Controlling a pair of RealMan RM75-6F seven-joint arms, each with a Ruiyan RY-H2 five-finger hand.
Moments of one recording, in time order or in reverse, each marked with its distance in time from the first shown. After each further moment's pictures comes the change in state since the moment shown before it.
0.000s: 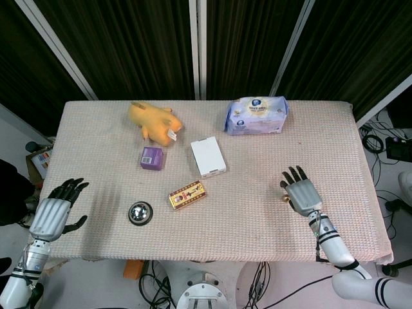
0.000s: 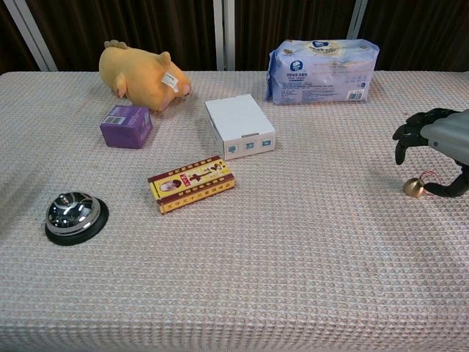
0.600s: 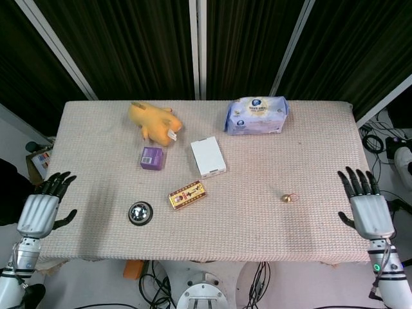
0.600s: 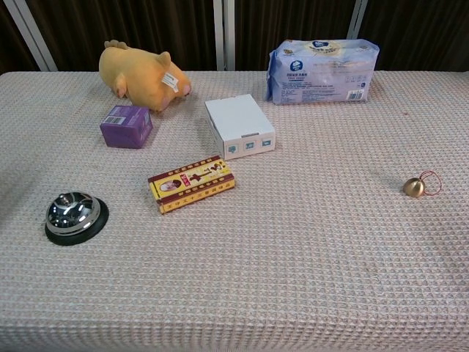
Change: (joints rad) left arm 0.016 0.040 -0.035 -0.028 -0.041 0.042 0.045; right arm -0.293 0.279 -0.082 -0.152 -0.199 0.515 0.280
